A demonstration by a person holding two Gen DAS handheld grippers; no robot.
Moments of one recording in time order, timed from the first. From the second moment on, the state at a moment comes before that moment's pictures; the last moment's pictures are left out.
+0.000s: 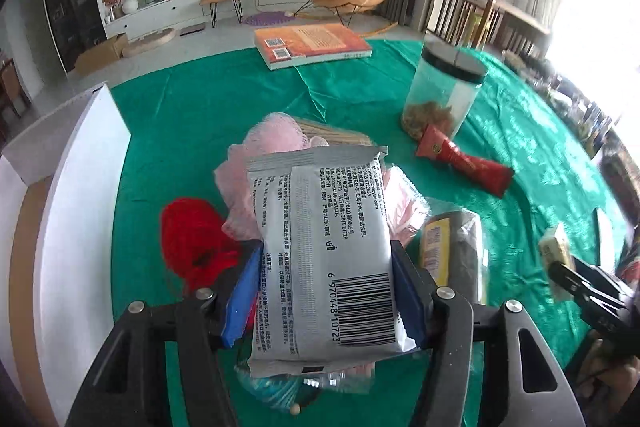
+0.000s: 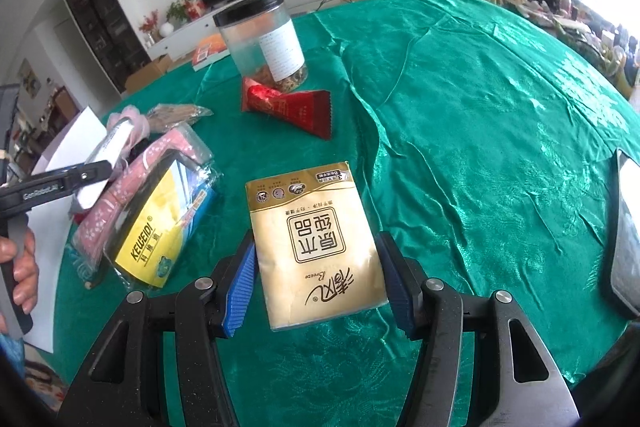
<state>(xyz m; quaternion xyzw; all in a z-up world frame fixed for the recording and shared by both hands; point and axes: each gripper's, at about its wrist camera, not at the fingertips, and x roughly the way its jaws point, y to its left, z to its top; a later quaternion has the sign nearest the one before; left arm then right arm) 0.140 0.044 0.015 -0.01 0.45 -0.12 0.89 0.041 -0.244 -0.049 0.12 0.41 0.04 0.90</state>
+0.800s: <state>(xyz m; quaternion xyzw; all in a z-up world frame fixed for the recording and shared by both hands) -0.024 0.415 0.022 -0.13 0.41 0.23 0.87 0.016 0.194 0.058 -0.02 0.42 0.46 0.78</state>
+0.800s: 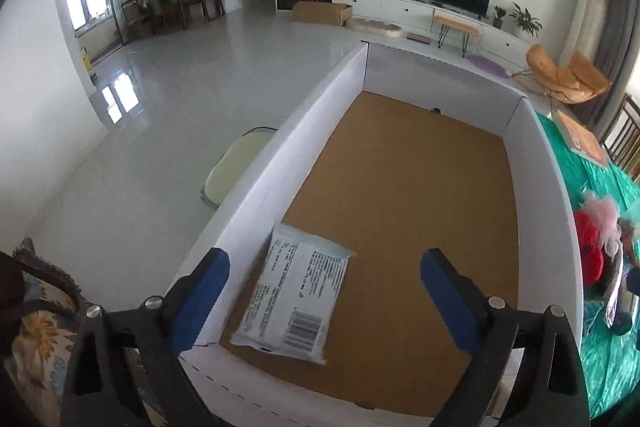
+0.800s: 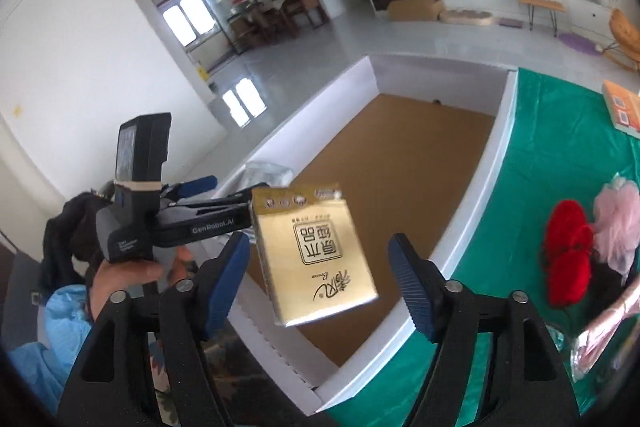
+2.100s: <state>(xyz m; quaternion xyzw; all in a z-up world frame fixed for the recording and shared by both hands) 0.066 0.052 -0.091 0.06 0.46 -0.12 0.88 0.054 -0.188 -0.076 0.01 0.45 -0.03 0.89</state>
